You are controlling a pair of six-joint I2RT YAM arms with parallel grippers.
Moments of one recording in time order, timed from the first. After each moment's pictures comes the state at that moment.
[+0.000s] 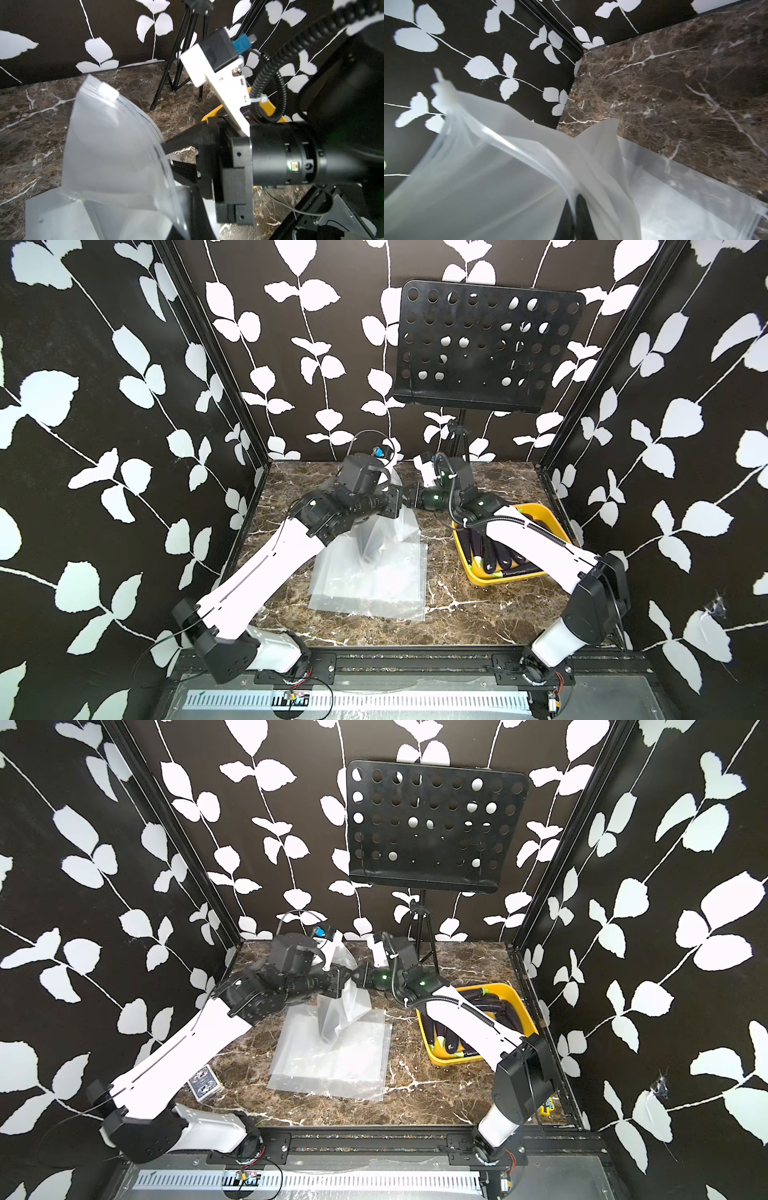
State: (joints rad) left arm -0.77 1.41 1.59 -0.78 0.00 -0.34; right arm 0.64 1.62 1.36 -0.21 -0.42 0.74
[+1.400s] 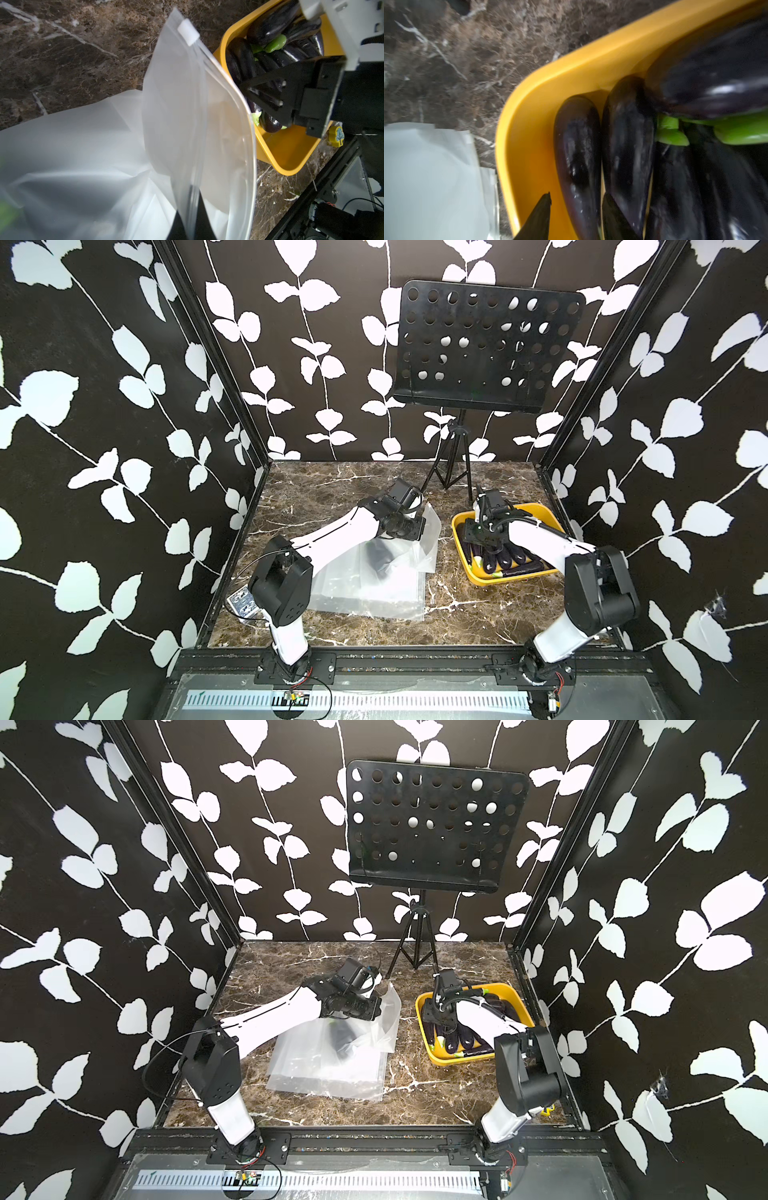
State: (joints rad) left arm -0.77 1.76 1.43 -0.63 0.21 -0.40; right arm 0.29 1.65 1.04 -0.49 -0.10 0.43
